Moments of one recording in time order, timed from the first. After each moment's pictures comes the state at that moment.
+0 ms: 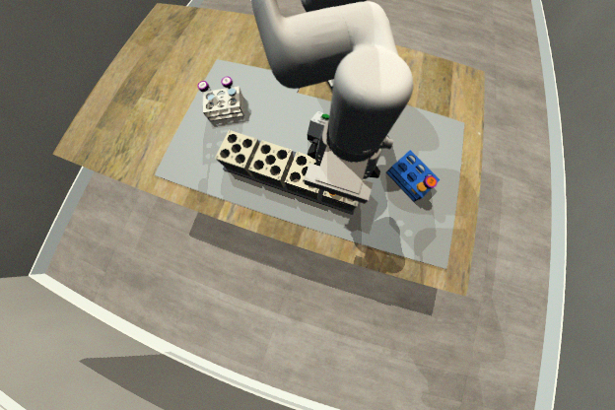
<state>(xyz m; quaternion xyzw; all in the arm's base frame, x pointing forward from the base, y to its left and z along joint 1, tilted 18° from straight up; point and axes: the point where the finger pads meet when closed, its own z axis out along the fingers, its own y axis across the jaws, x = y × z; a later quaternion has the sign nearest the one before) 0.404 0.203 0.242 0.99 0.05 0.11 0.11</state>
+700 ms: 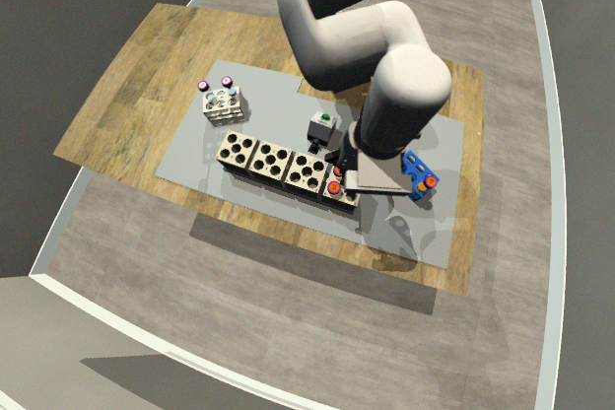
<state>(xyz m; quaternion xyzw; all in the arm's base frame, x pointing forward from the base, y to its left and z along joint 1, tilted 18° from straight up) 0.386 0.235 0.231 0.97 0.17 0.10 0.12</state>
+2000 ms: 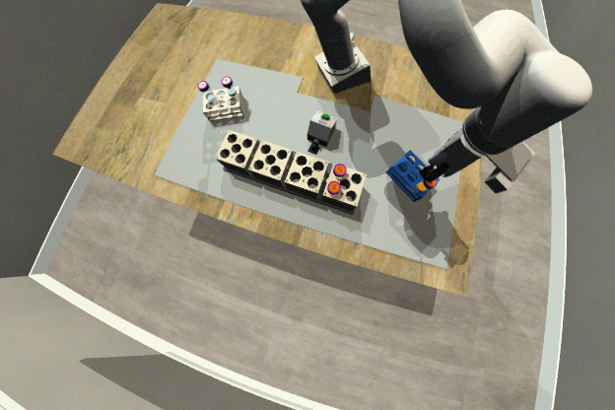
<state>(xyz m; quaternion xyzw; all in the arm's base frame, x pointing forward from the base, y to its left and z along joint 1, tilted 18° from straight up) 0.309 0.382 0.181 0.83 0.53 0.04 0.15</state>
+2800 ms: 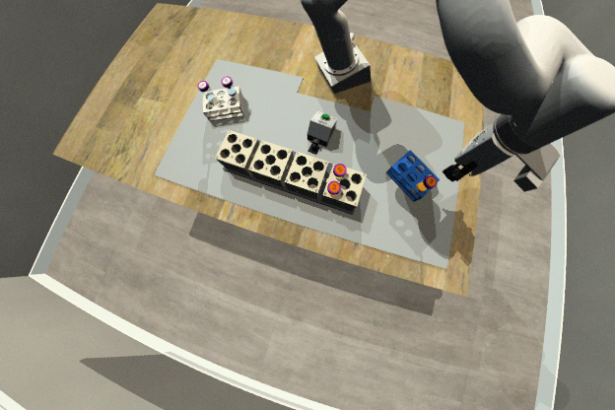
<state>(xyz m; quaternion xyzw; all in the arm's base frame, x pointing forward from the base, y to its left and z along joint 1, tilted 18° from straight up) 0.286 0.430 0.165 0.83 0.53 0.04 0.15</state>
